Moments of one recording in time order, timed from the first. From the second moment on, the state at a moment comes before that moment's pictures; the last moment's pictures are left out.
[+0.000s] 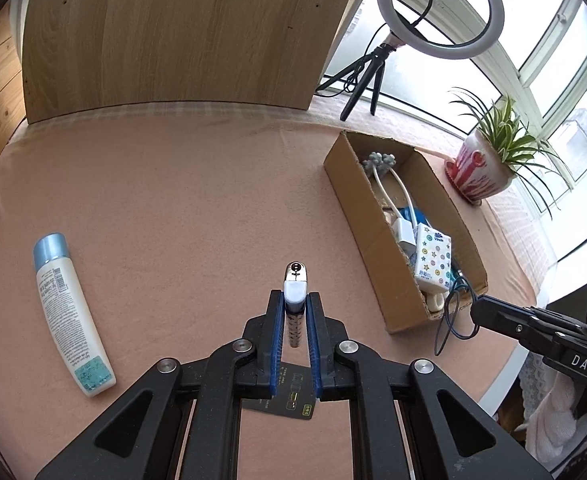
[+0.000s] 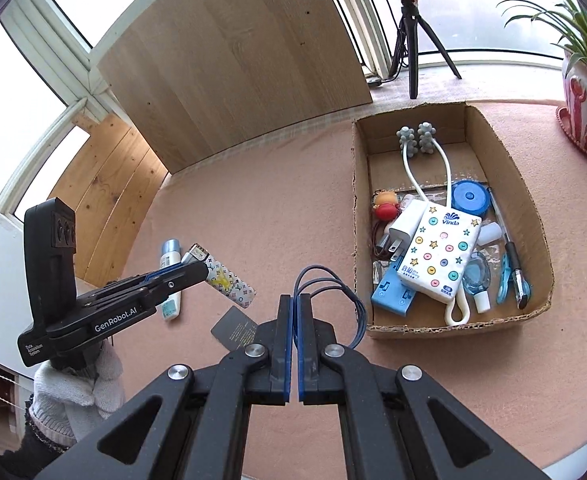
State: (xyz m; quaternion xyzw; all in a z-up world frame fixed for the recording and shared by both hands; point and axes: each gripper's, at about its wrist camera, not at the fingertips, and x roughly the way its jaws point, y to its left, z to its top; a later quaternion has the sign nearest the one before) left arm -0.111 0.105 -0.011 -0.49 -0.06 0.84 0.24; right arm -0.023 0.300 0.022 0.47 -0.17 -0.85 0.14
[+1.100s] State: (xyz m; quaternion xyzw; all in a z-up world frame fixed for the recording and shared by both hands) left arm -0.132 0.273 0.025 -0.46 0.00 0.82 0.34; right arm -0.066 0.403 0.025 0.44 -0.19 -0.87 0.05
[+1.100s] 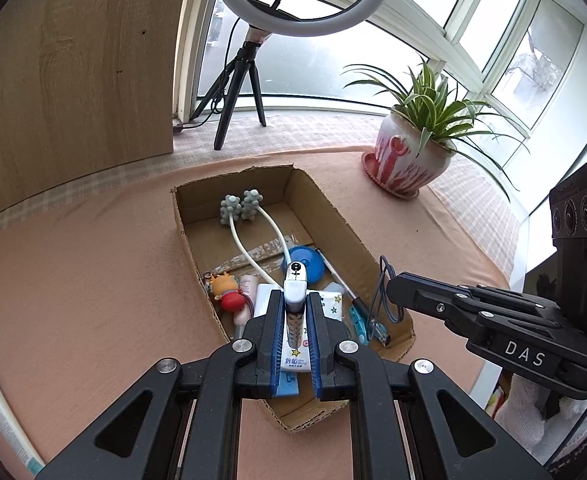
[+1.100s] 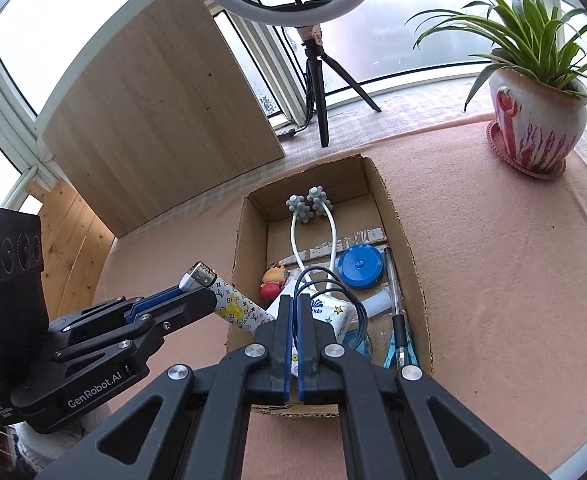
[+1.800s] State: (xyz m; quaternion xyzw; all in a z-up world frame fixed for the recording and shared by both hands) left arm -0.166 0.296 0.004 -0.48 -0.01 0.82 0.32; right arm -0.076 0.416 0.012 0.45 -0.20 -0.87 0.03
